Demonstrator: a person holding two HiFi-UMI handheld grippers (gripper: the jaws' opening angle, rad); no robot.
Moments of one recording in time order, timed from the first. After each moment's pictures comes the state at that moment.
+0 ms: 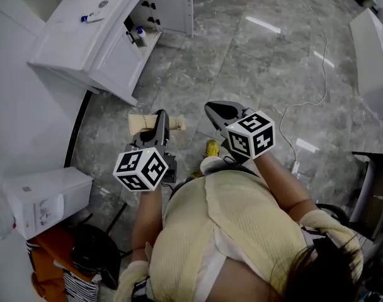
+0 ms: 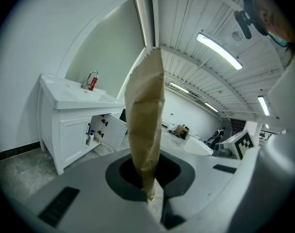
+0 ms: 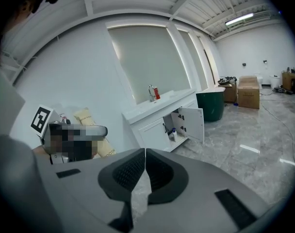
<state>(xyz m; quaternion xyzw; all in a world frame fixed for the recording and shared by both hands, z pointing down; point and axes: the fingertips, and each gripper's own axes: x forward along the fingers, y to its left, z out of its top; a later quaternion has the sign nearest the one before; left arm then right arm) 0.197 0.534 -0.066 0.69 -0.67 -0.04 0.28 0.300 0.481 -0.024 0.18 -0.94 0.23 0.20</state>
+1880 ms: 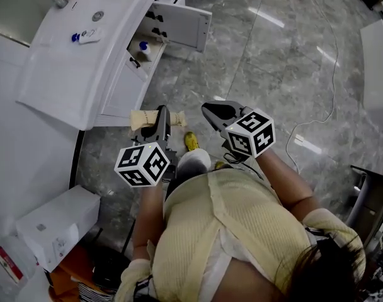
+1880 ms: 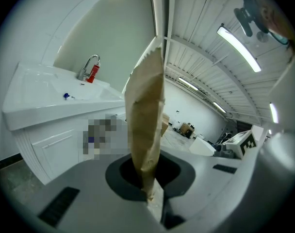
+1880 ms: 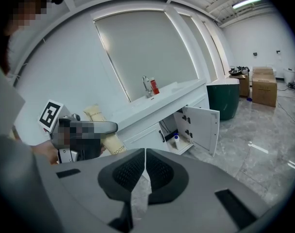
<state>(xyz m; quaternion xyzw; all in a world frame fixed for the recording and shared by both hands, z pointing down) 0.022 0.289 -0.021 0.67 -0.66 -0.03 0.33 0.119 0.258 0.016 0.13 -0.93 0.25 0.23</state>
